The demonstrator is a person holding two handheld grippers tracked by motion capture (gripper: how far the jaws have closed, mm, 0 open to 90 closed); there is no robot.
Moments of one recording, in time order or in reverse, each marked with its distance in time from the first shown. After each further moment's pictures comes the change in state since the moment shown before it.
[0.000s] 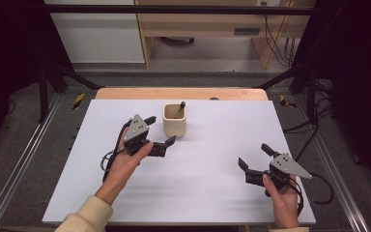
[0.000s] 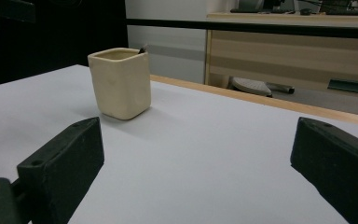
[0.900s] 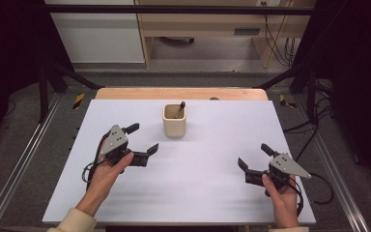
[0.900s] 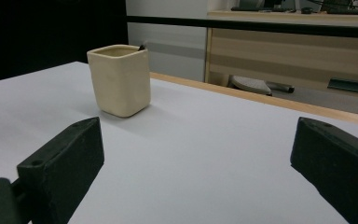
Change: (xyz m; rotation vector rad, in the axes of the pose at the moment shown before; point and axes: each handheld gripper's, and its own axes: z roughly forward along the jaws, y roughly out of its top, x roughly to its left) left arm 0.014 -0.024 -0.048 -0.053 0.011 0.034; right arm 0.000 -0.001 0.001 0.007 0.000 -0.010
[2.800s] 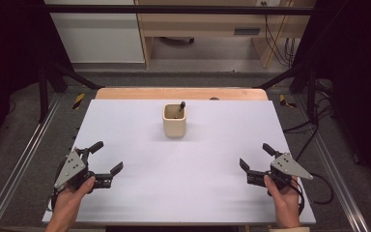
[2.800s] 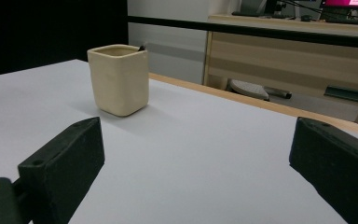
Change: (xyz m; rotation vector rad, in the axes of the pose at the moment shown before) left arm 0.017 -0.050 -0.097 -0.083 0.095 0.003; right arm -0.003 0.001 -0.004 -0.006 0.001 -0.040
